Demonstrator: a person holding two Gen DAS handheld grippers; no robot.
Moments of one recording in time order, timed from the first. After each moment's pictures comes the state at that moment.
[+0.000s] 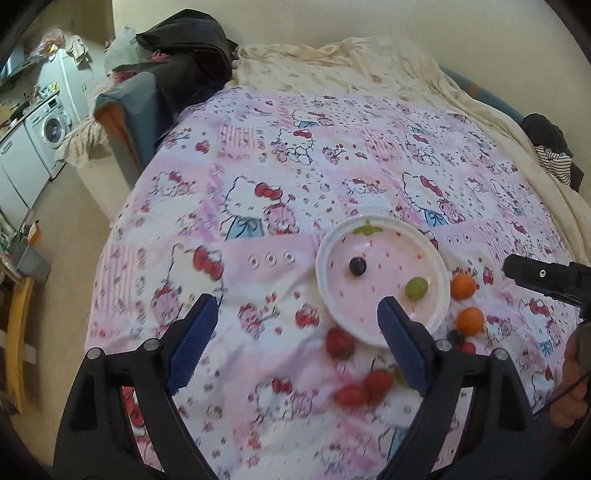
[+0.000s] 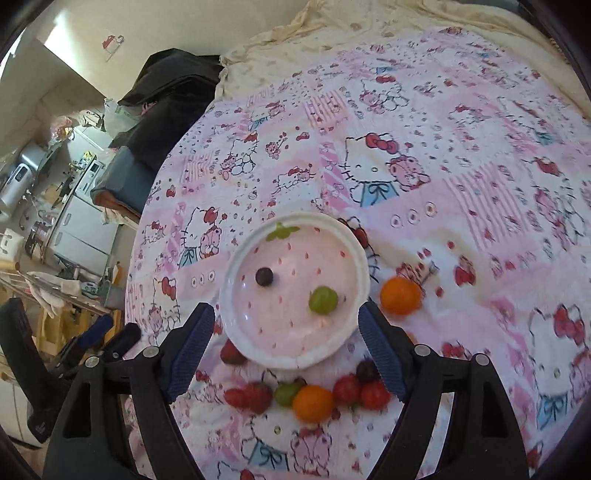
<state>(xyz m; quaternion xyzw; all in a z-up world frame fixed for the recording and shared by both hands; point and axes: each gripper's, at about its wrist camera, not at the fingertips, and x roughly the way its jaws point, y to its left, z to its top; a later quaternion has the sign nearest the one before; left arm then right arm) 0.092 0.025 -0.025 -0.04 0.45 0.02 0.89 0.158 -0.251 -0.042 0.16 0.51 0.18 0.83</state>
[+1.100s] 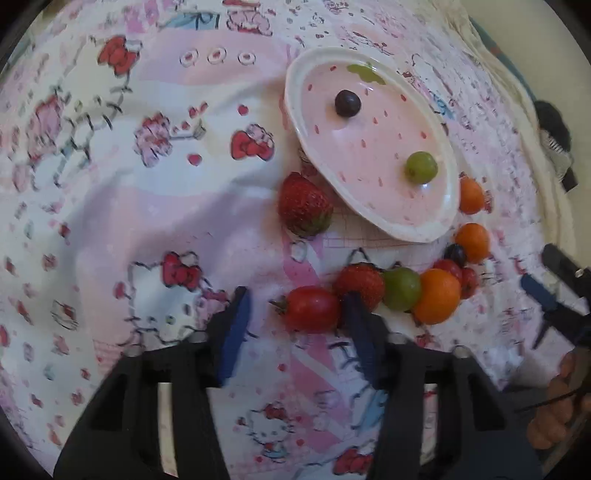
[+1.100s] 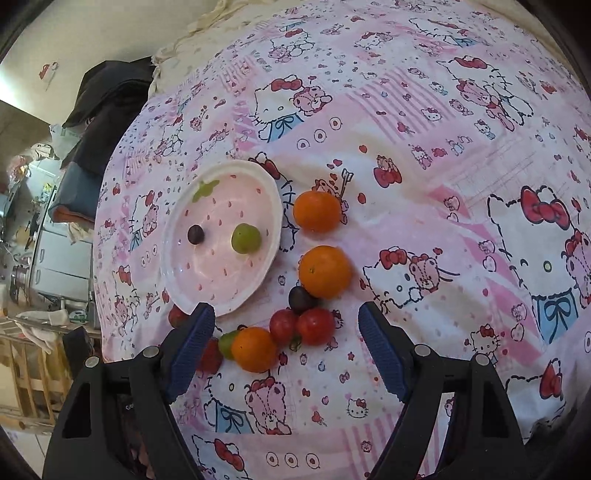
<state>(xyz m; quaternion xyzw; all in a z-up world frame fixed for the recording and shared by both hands) 0.091 0.003 -0.162 -0.20 0.62 -0.06 0.75 0.128 -0.296 -0.096 0.22 0.57 0.10 0.79</state>
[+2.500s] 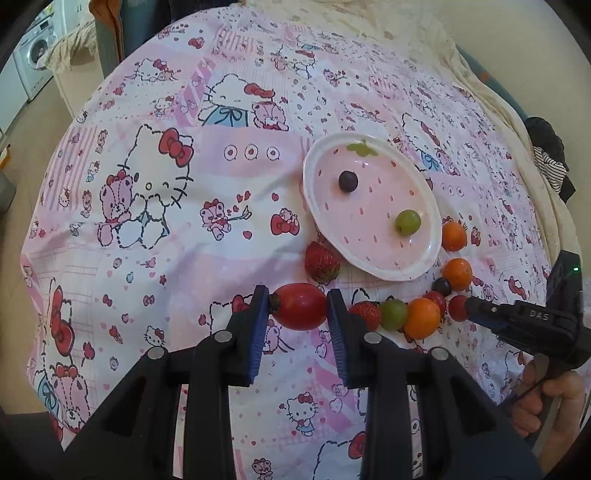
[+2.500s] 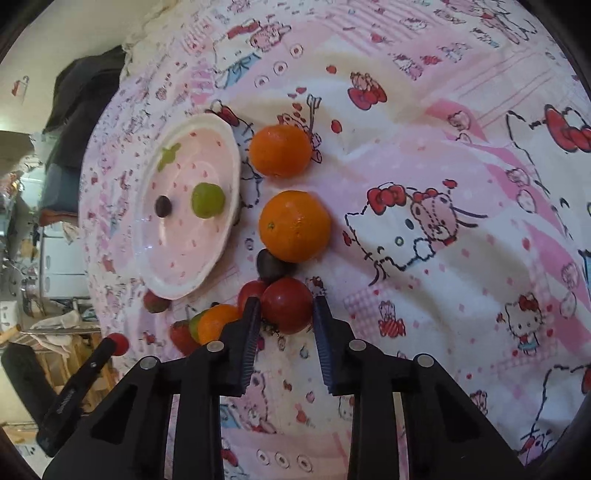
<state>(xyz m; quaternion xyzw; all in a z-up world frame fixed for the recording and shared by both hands) 0.075 0.029 -0.089 -0.14 0.54 -0.01 0.83 0.124 -0.306 -0.148 0.28 0.62 0.11 0.73</state>
